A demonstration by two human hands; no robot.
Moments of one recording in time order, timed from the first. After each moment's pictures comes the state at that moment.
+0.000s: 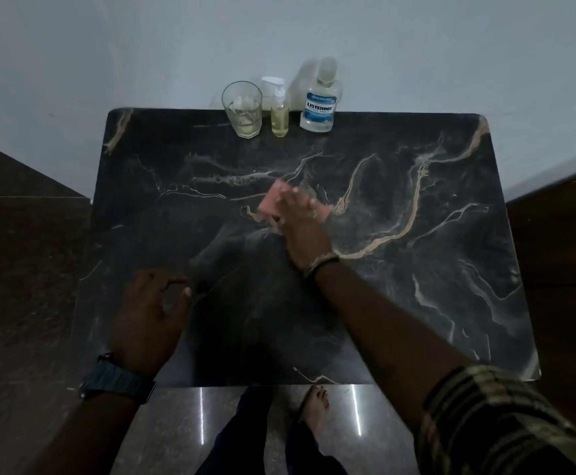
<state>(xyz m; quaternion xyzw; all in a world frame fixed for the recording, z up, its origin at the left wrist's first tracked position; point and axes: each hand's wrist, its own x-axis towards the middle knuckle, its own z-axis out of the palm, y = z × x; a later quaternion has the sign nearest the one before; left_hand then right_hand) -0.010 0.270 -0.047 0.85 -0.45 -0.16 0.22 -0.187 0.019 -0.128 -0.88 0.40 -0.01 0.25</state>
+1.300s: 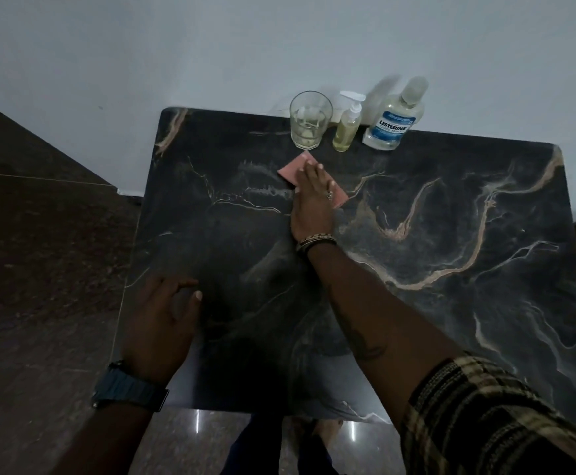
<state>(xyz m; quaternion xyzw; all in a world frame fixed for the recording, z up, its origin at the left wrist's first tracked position) 0.072 0.292 -0.072 0.86 -0.40 -0.16 0.27 -0.042 -0.011 -0.143 -0.82 0.48 -0.10 0.28</state>
